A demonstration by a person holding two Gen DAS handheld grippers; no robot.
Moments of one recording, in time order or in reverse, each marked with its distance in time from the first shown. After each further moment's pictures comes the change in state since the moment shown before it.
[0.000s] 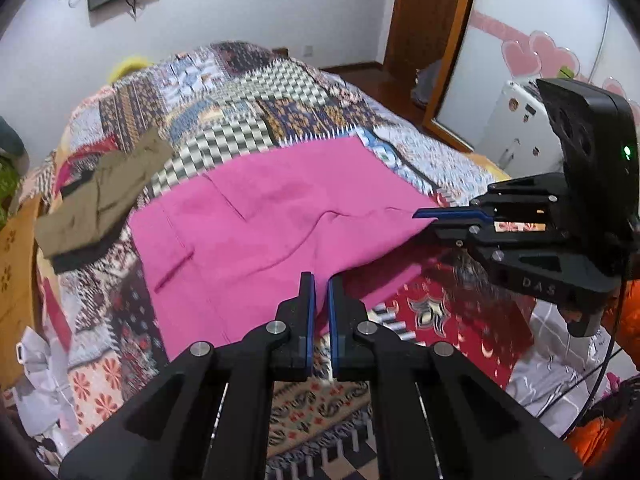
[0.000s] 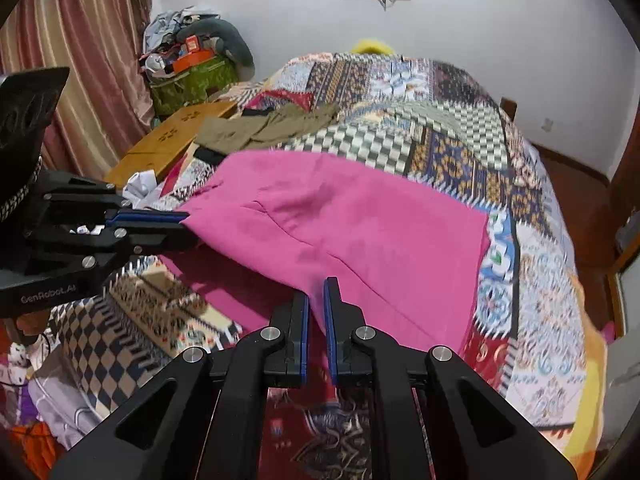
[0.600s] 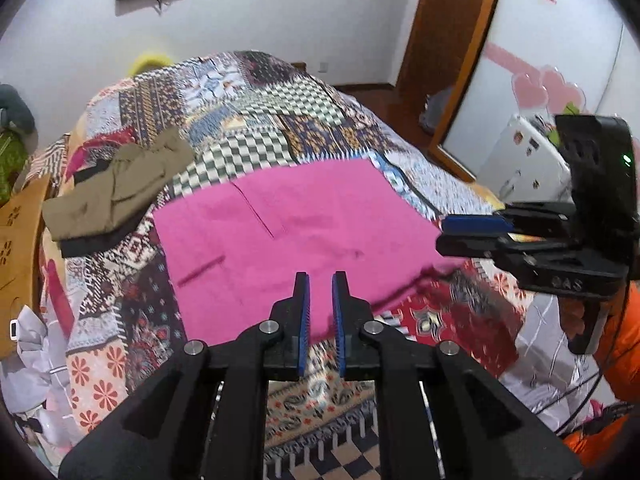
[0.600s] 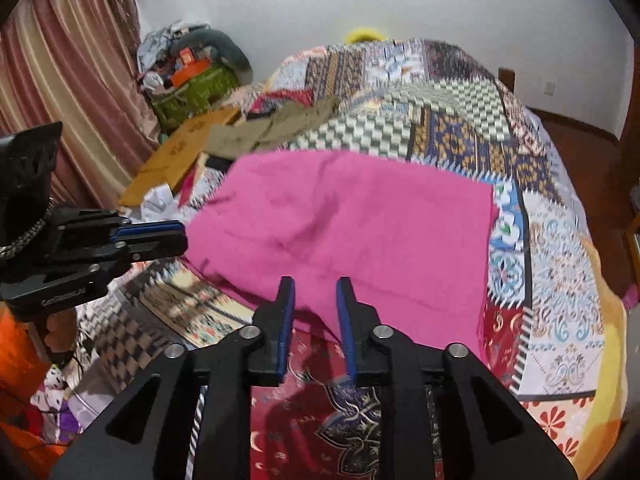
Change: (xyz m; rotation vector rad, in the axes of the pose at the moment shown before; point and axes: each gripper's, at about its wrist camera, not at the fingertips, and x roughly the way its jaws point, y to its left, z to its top) left arm -0.030 0.021 0.004 -0.103 -0.081 0.000; right arm -0.021 -0.006 0.004 0.104 0.003 0.083
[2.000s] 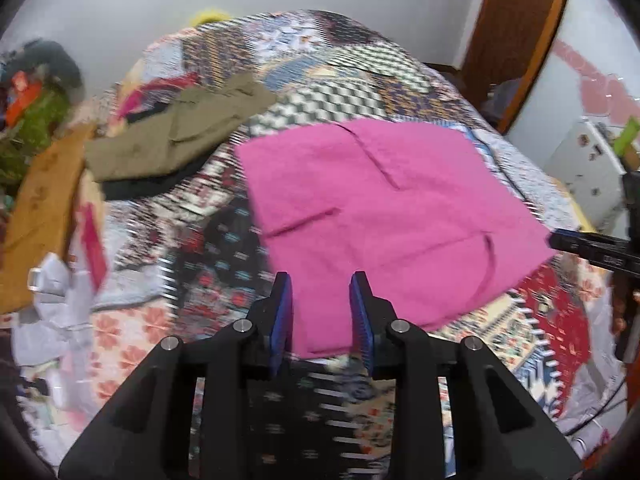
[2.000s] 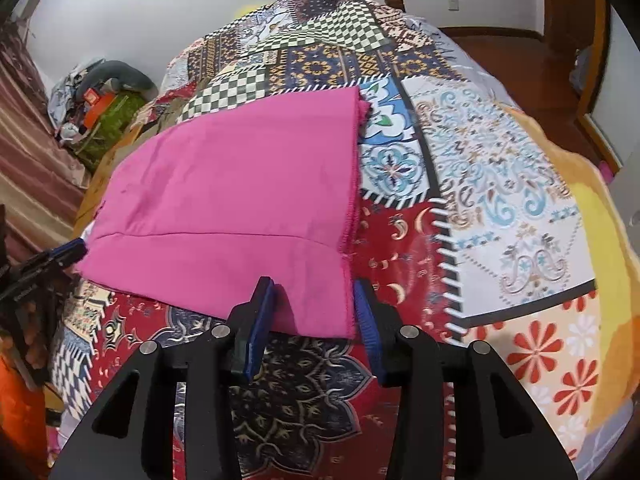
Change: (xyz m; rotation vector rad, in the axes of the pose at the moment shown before) left arm 0.028 0.070 -0.024 -0.114 0.109 0.196; right arm 0.010 -0.101 -0.057 0.333 0.096 -0.162
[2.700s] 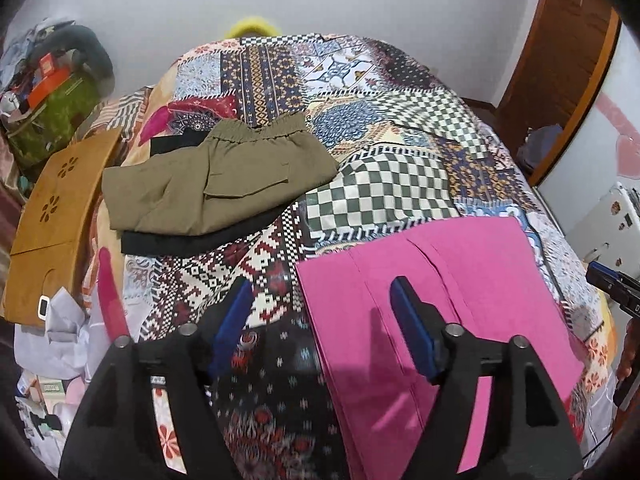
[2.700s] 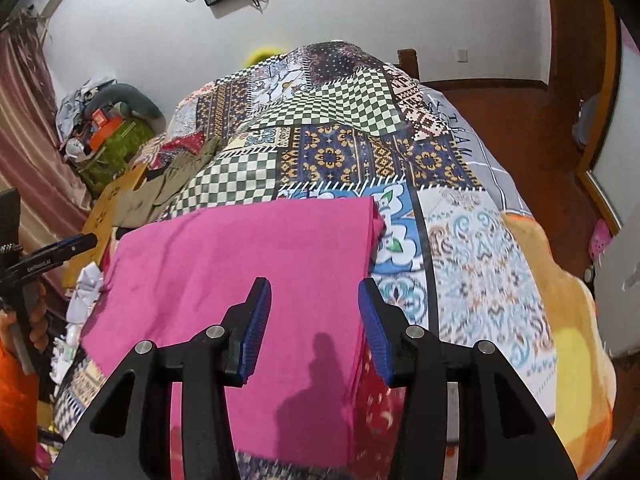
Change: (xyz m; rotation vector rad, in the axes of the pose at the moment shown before) left arm 0.039 0.053 0.092 -0.135 -0.044 0.054; right arm -0.004 0.012 0.083 -0.065 -0.146 -0.005
